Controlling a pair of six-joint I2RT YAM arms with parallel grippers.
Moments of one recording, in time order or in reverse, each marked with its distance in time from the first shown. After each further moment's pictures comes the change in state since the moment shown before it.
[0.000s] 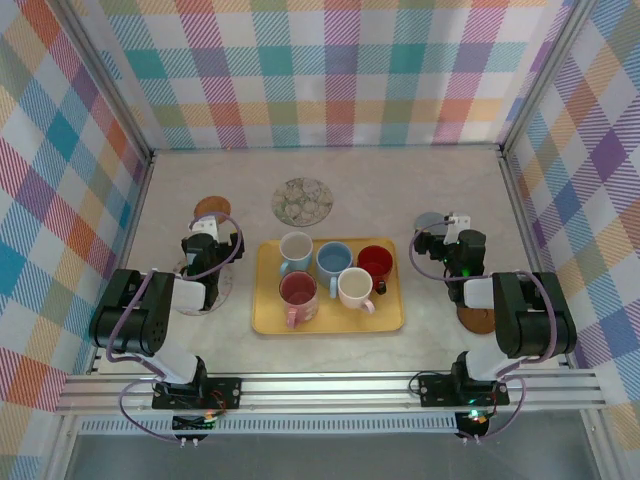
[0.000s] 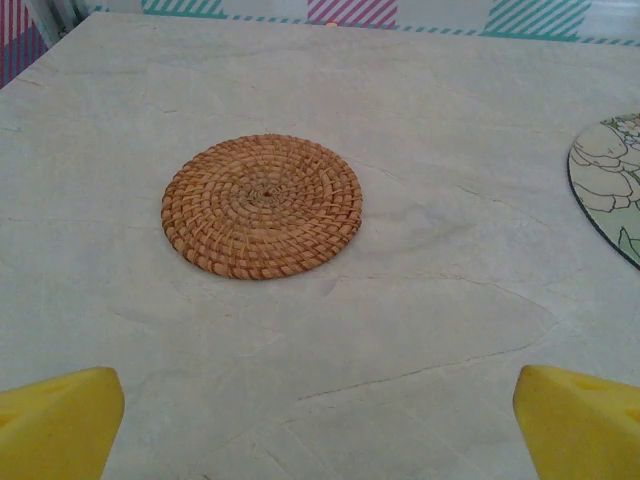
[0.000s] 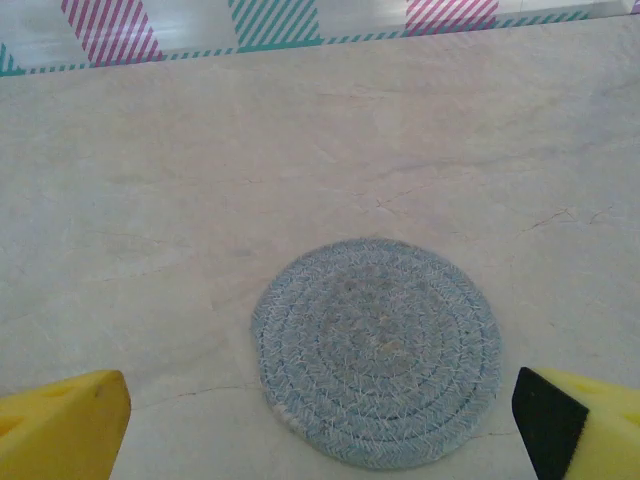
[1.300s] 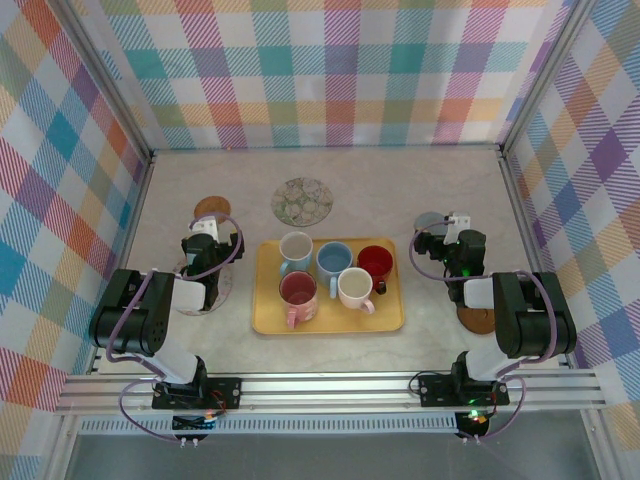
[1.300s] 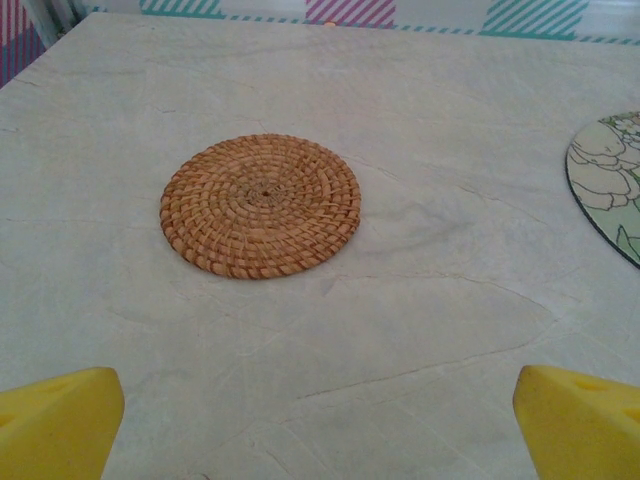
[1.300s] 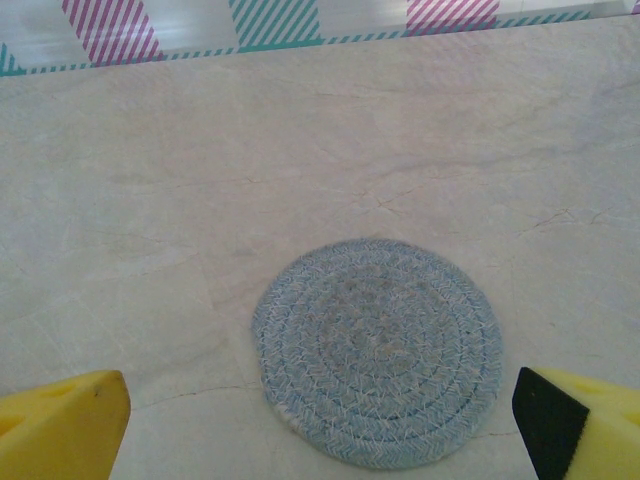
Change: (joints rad) left arm 0.000 -0.003 -0.003 0.000 0.006 0.003; right arm 0.000 -0.001 0.000 -0.001 -0.003 0.000
